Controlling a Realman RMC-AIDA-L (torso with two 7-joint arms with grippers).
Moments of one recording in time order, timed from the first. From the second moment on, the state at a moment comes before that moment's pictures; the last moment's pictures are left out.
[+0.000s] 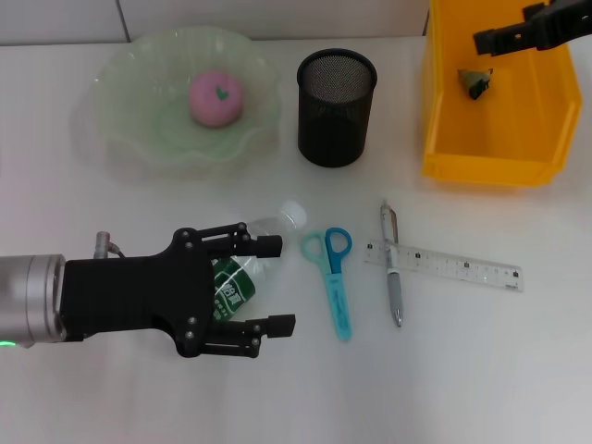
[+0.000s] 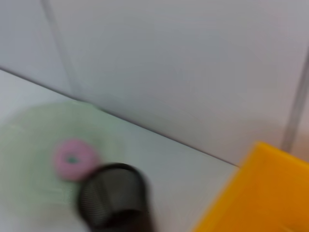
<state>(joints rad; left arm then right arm) -0.35 -2.06 1.09 0.70 1.66 1.74 -1.12 0.63 2.07 -0.90 -1.44 -2.42 -1.47 2.37</state>
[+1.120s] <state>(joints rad) -0.18 -2.07 1.42 1.61 1.96 1.32 -2.10 0.11 2.08 -0.78 -0.92 -1.78 -1.78 1.33</state>
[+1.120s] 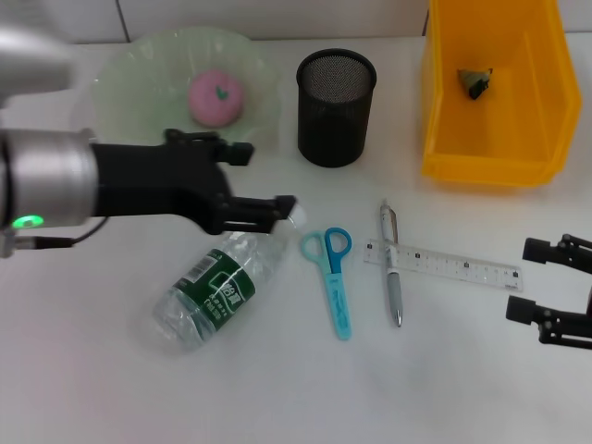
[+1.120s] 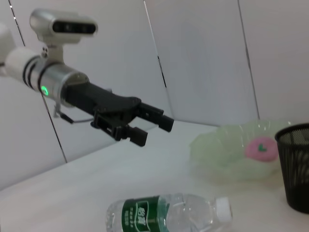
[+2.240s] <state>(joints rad) -0.53 -2.08 1.85 1.35 2.54 1.05 -2.68 0.12 2.08 -0.78 -0.91 -1.82 -1.77 1.33</state>
